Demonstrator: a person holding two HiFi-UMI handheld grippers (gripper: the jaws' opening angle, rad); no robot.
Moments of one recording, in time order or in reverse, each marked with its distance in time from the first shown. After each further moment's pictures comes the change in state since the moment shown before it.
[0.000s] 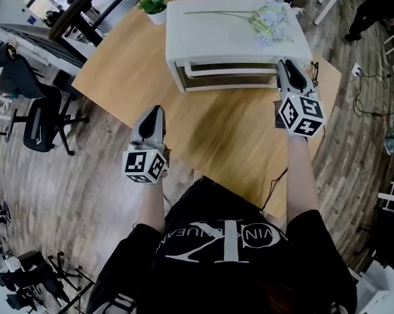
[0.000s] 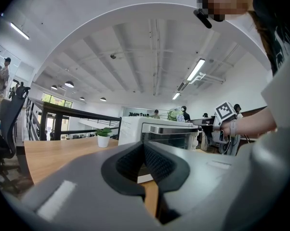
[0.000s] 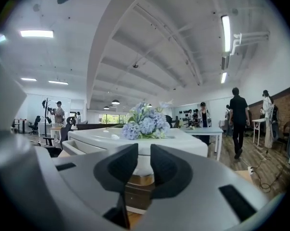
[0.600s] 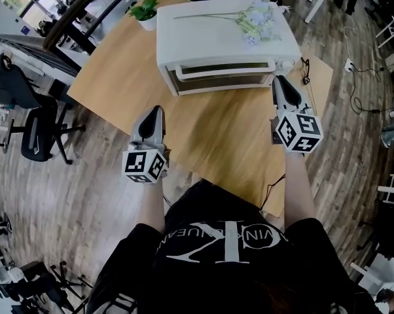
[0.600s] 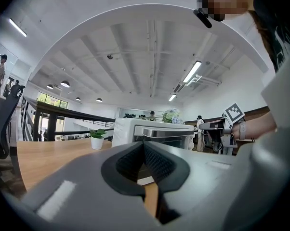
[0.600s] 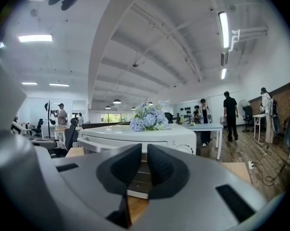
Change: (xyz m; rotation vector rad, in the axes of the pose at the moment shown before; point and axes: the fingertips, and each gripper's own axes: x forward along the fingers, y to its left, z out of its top) left arm 0.014 -0.017 0.005 0.002 -0.019 -0.049; right arm -0.048 0.007 -0.015 0.032 0.024 0.026
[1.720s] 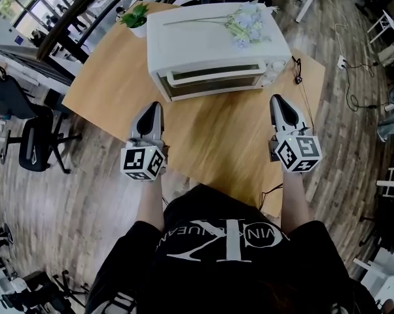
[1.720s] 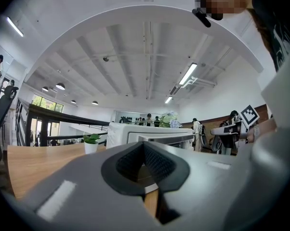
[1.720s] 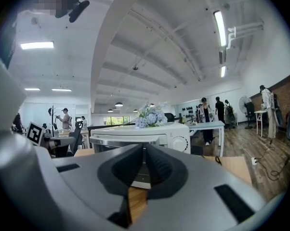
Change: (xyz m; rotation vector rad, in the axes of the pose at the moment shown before) left arm 0.028 -0.011 0.015 0.025 -0.036 -0.044; right arm -0.049 0.005 -0.014 0.037 -0.026 0.036
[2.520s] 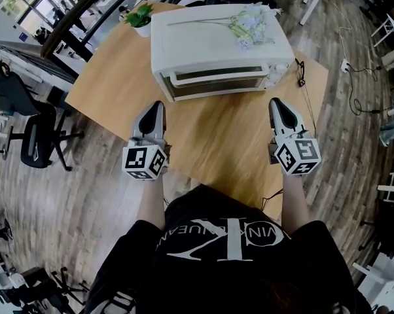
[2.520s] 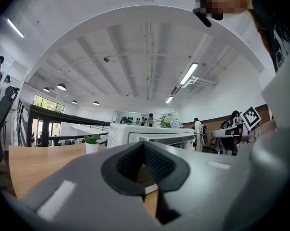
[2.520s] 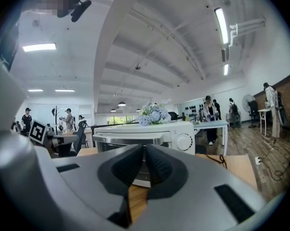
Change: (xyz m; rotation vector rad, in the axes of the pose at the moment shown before) left arm 0.000 0.001 0.002 0.002 0.000 0.011; right arm 0.003 0.008 -0.007 -0.001 0.006 0.038
